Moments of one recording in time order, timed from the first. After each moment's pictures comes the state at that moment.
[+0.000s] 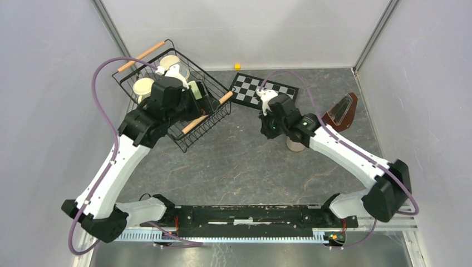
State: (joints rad) left arm -0.56 1.19 1.51 -0.83 -0.13 -0.68; right arm 0.68 1.33 1.18 -0.55 0.03 0.17
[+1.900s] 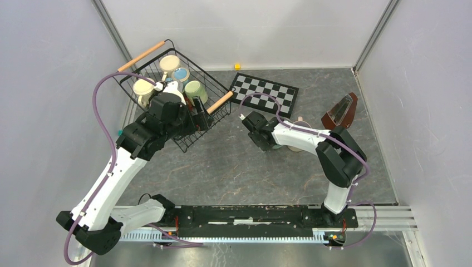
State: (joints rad) left arm -0.56 1.04 1.32 -0.89 -0.16 -0.66; right arm 0.77 1.81 1.19 -0.61 0.37 0.06
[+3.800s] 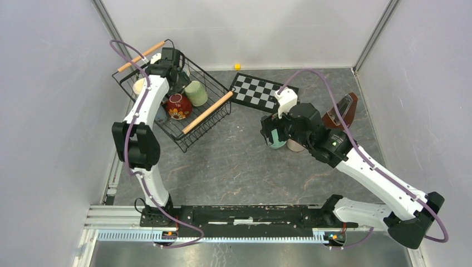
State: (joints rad) left arm -0.13 1.86 1.83 -0.91 -0.39 -0.74; right arm 0.79 1.08 1.14 -0.54 0.21 0.13
